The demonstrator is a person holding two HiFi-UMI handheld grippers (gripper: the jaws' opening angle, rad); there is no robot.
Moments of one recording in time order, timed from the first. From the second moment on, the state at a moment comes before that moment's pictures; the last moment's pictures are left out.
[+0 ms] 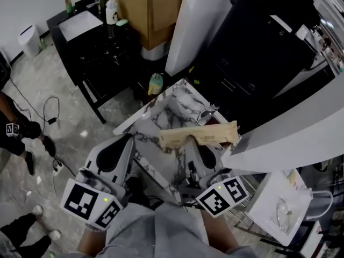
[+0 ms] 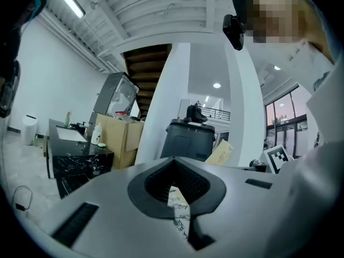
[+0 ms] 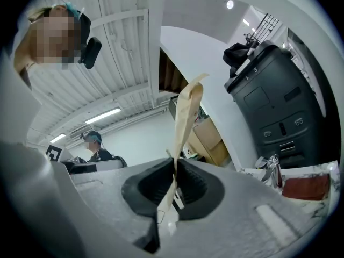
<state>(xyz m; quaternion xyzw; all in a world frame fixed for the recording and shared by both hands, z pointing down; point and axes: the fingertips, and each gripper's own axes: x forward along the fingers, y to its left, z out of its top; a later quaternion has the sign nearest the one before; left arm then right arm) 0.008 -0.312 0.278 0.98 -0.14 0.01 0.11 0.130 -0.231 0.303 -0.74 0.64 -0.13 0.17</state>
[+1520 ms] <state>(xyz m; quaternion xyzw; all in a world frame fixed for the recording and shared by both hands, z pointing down) 0.129 -0.432 0.321 0.99 0.05 0.09 0.11 0.250 -0.363 0.380 -0.79 0.42 -0.21 0.40</state>
